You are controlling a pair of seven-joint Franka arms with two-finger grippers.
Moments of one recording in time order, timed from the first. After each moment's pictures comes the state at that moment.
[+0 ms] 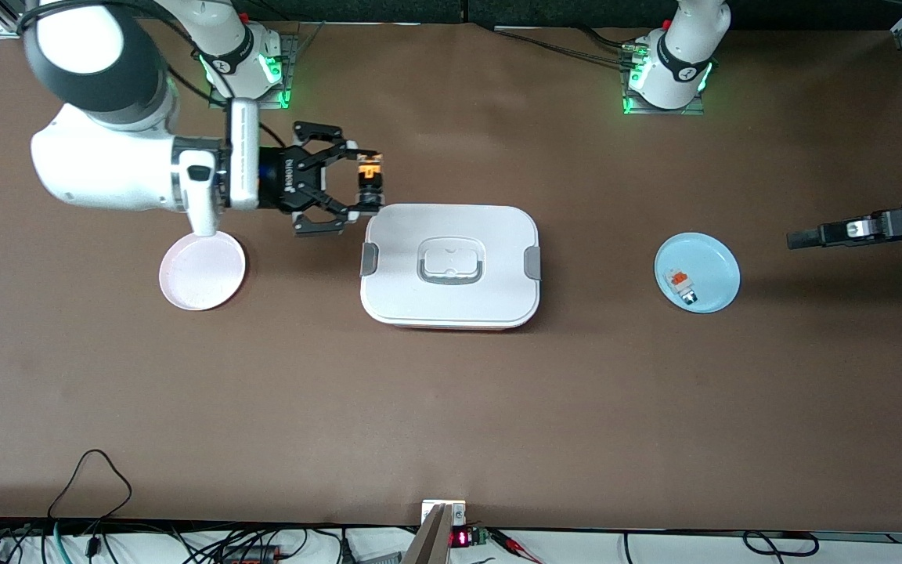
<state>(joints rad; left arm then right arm) 0.26 0.25 0.03 -1.58 -1.27 1.44 0.03 0.10 0.18 0.28 -1.78 1.33 1.93 -1.67</state>
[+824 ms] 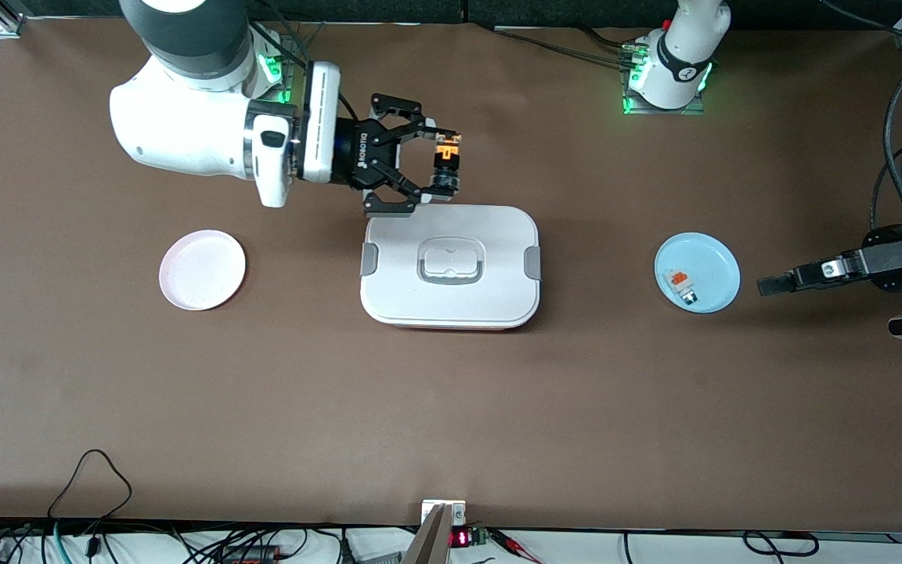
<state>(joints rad) 0.18 0.30 0.02 -1.59 -1.42 1.62 0.19 0.20 0.23 0.39 -1.67 1.38 2.20 -1.56</state>
